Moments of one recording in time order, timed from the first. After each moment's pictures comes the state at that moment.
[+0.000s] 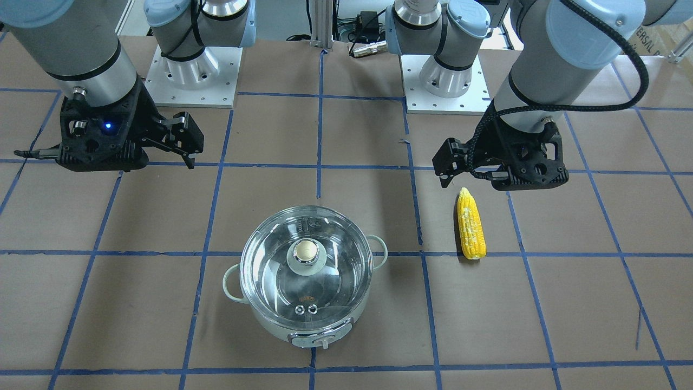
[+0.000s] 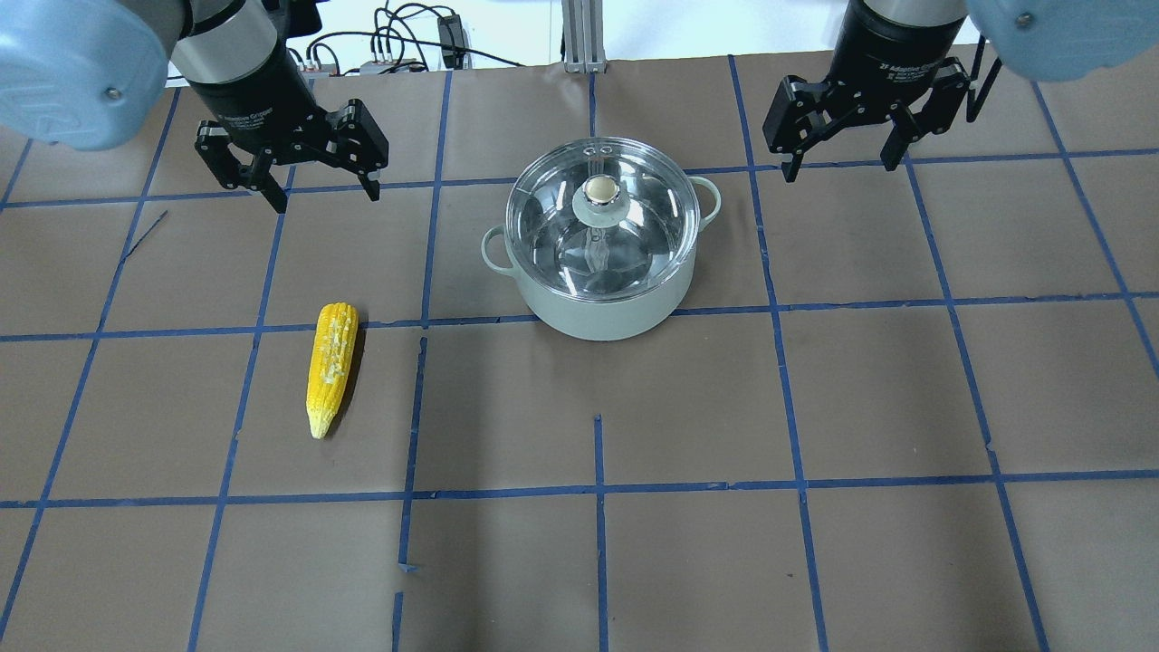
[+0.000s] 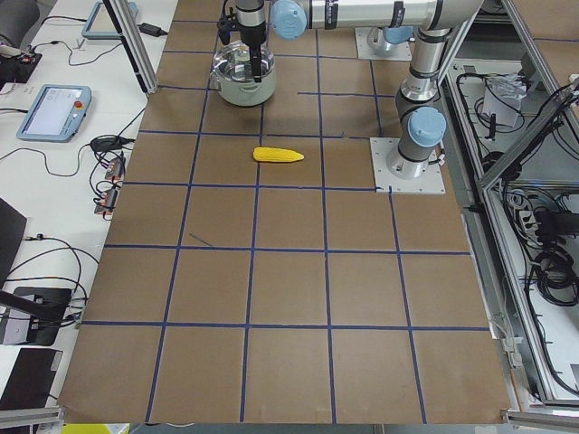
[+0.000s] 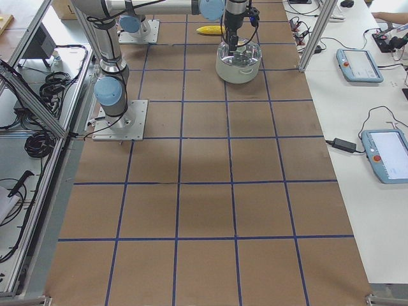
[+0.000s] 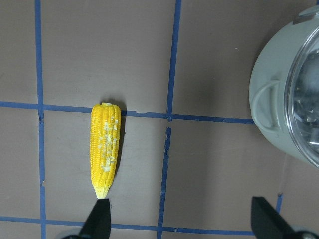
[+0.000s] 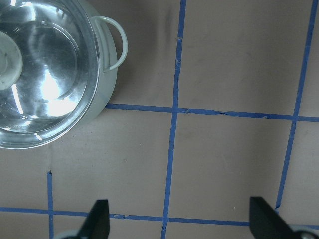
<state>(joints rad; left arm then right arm) -1.55 -1.72 -1.48 -1.55 1.55 -0.07 1.59 -1.43 1.43 -1.52 -1.57 -0.06</state>
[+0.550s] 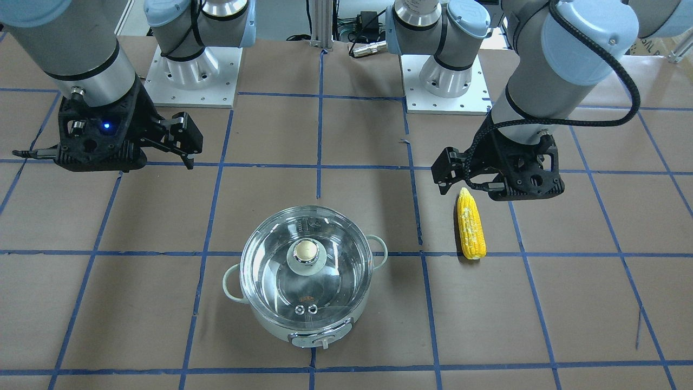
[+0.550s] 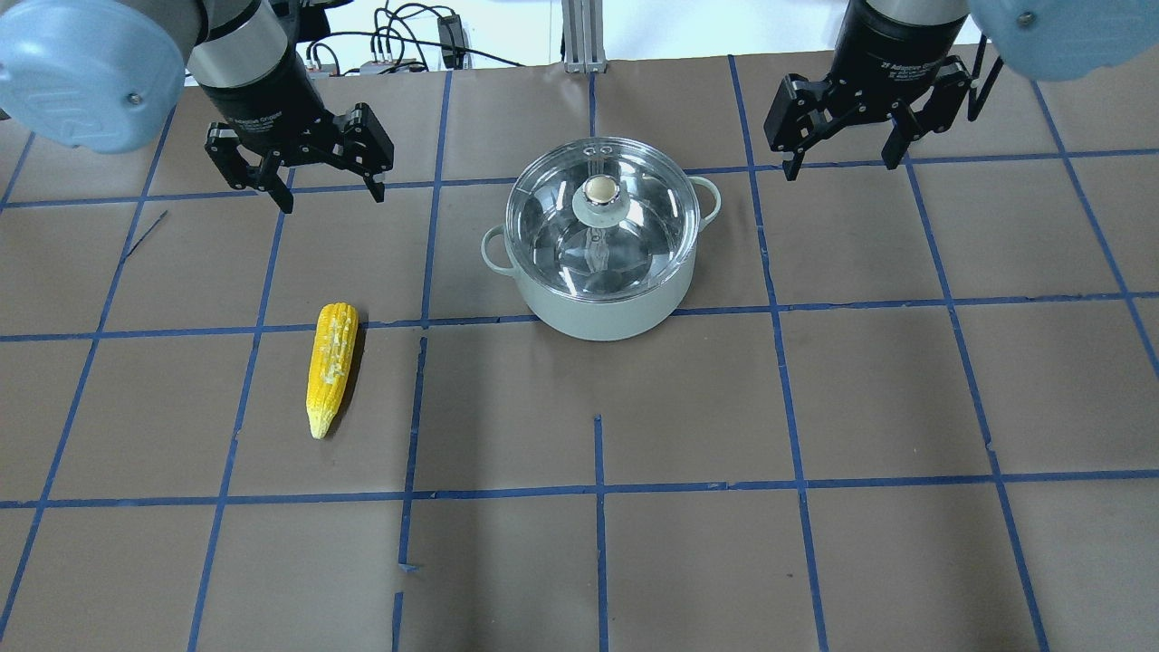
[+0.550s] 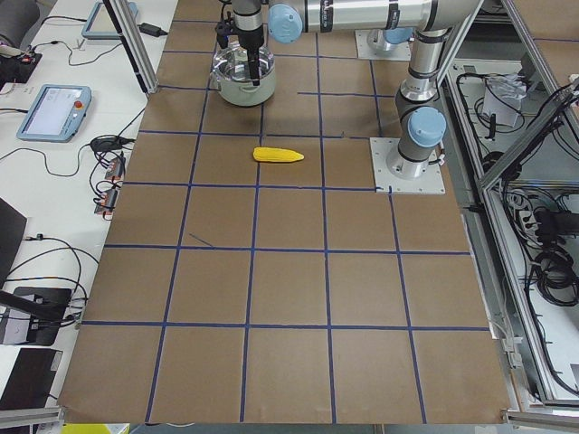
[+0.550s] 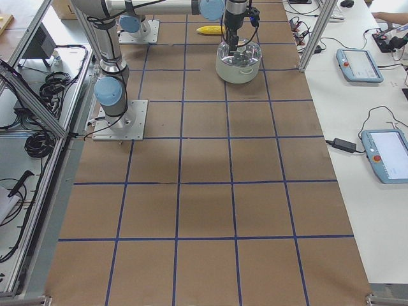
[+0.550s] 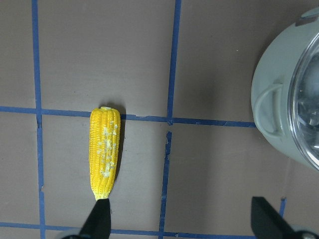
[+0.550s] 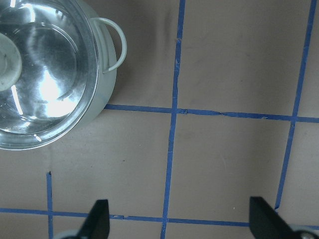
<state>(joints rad) -1.55 -1.74 -1.48 -1.54 1.56 -0.06 1.59 -1.43 1.43 -1.53 -1.57 -0.06</state>
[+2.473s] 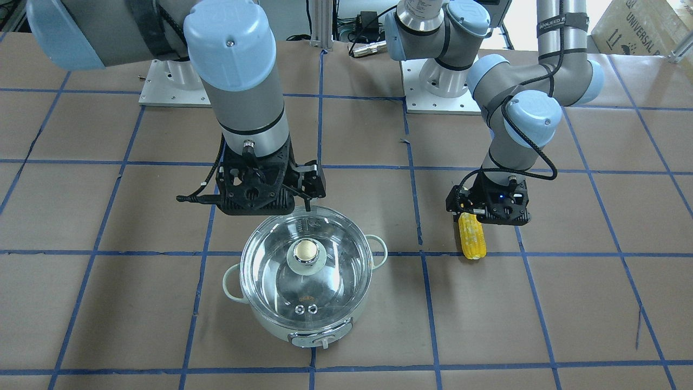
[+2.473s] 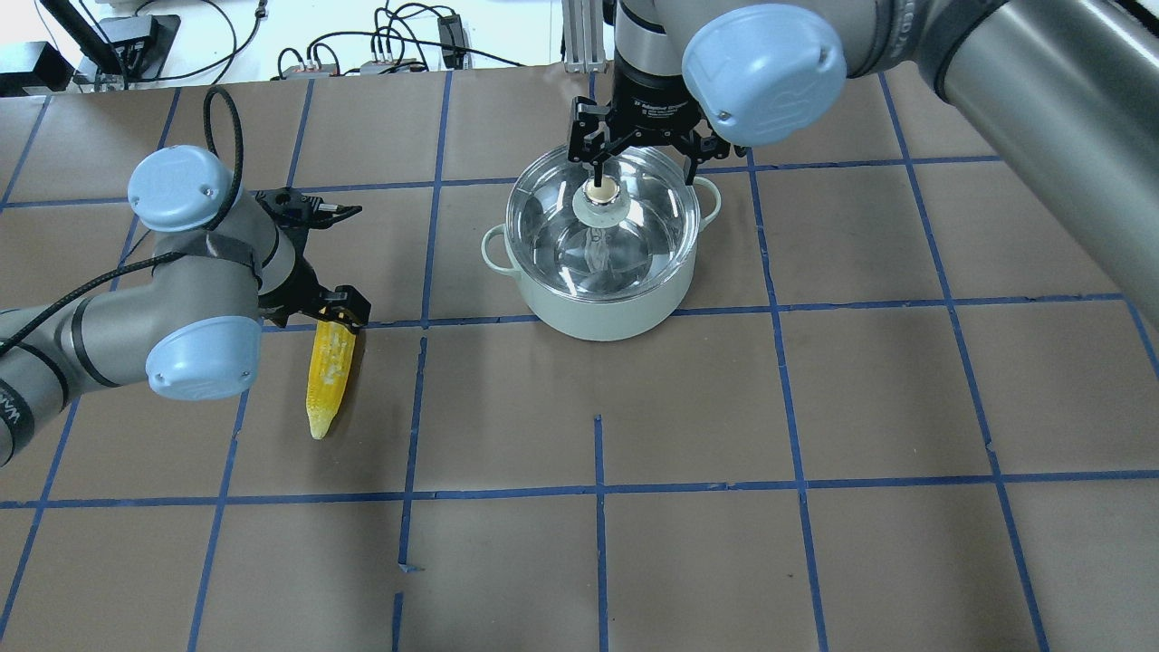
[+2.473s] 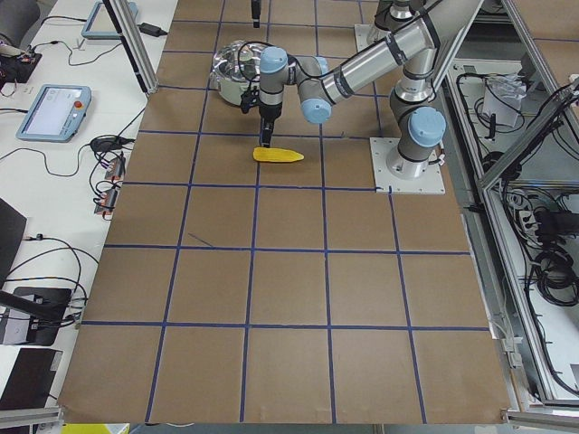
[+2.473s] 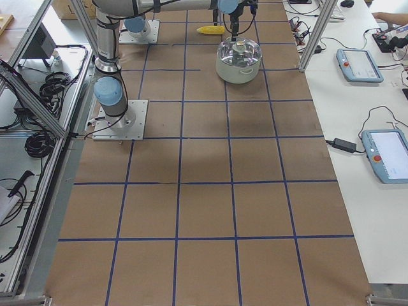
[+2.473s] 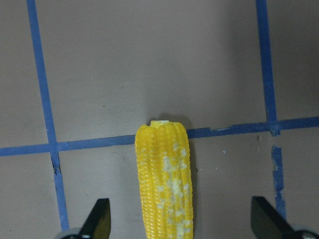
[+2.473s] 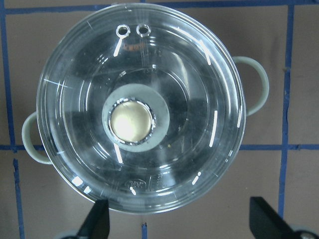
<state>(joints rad) -1.40 -1.74 -2.09 -0.81 1.62 0.28 1.86 -1.21 1.32 -1.74 -1.53 0.29</state>
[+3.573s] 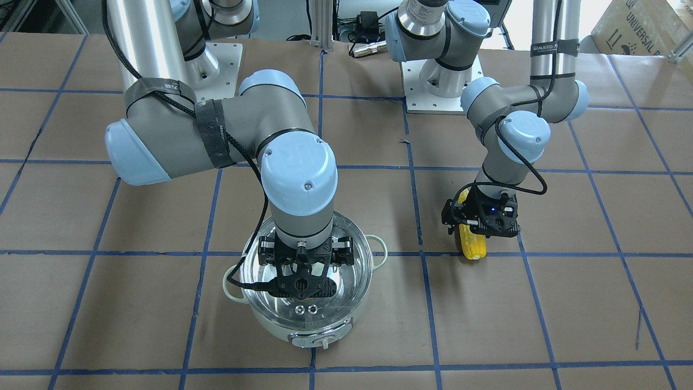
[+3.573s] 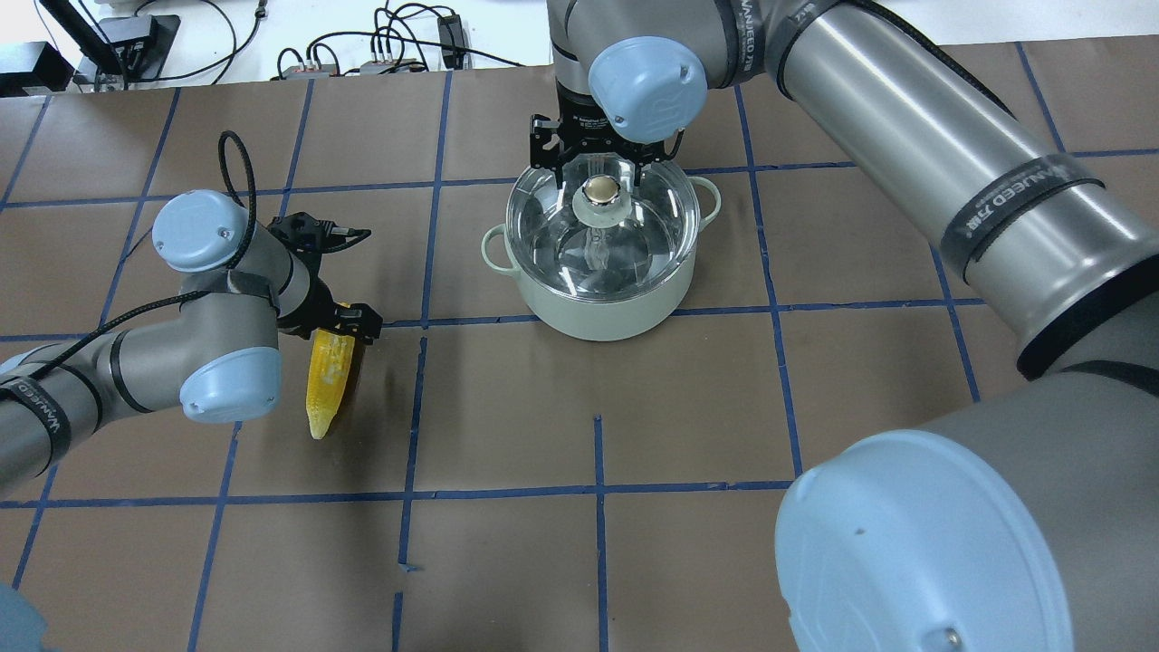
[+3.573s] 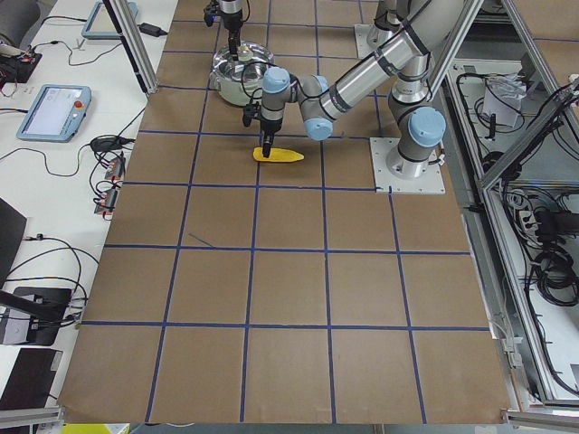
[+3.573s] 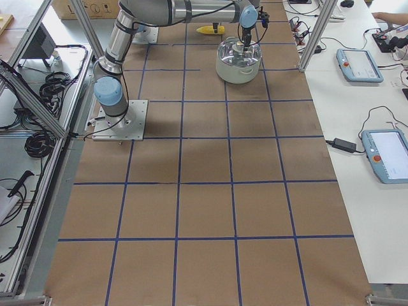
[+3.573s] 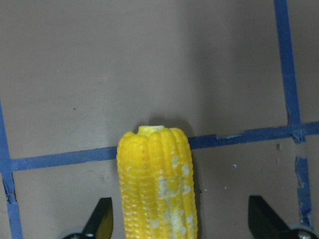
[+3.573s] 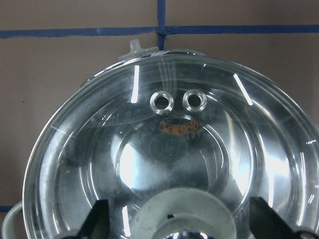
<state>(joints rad) -1.38 -1.82 -2.15 -0.63 1.57 0.30 1.90 -0.97 1.16 -1.75 -1.57 0.34</state>
